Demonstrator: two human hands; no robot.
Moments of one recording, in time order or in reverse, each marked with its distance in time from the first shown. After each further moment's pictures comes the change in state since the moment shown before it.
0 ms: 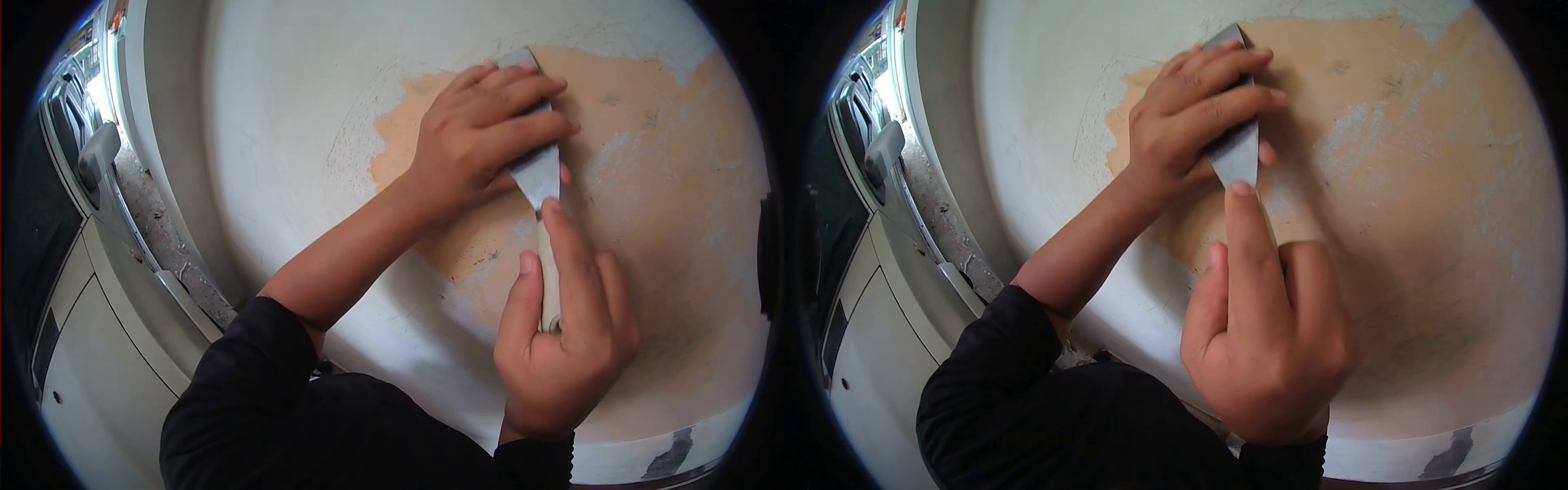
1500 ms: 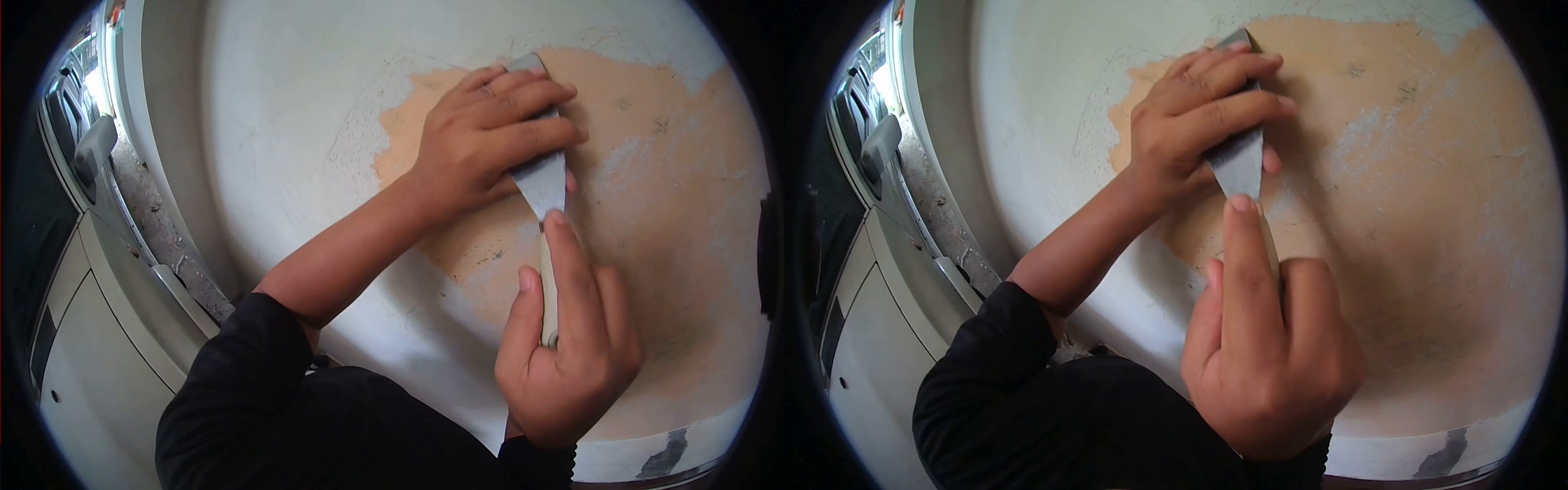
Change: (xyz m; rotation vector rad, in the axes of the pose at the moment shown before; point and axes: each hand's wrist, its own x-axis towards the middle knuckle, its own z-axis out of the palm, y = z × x) left_hand -0.004 0.003 -0.001 -0.084 0.012 -0.006; right_hand -0.004 -0.005 -0.009 -0.060 -0.060 -0.007
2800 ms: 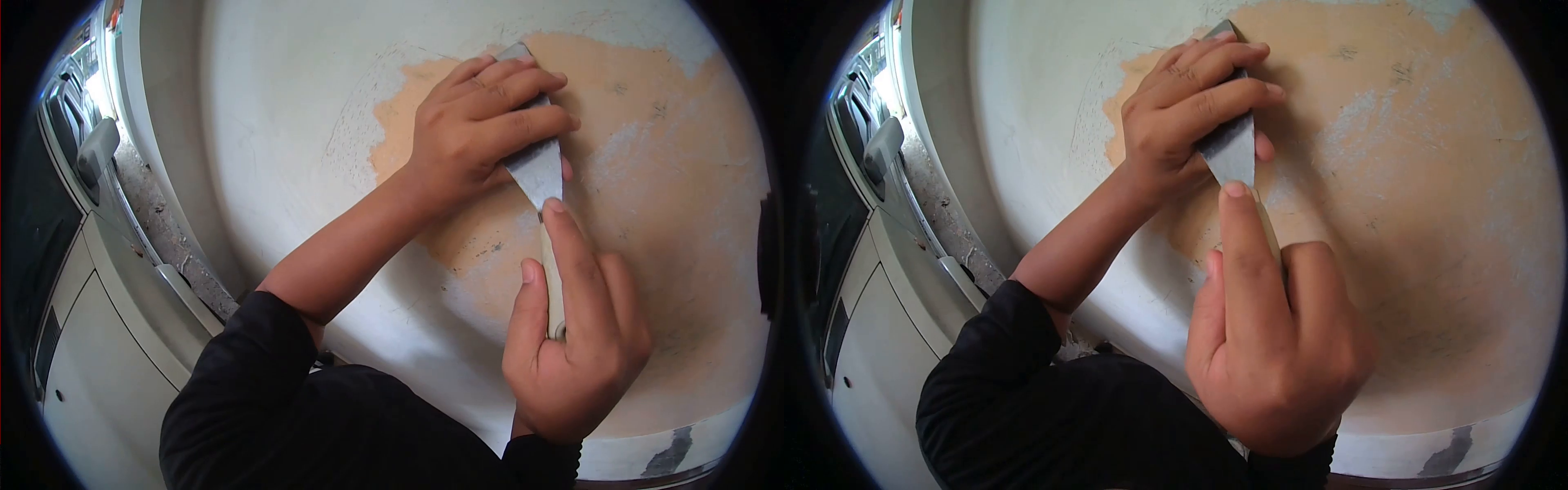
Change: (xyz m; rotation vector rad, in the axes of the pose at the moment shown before) left_hand -0.002 -0.001 0.002 0.043 0.018 0.008; right_hand 0.002 0.008 -0.002 0.053 -0.013 -0.003
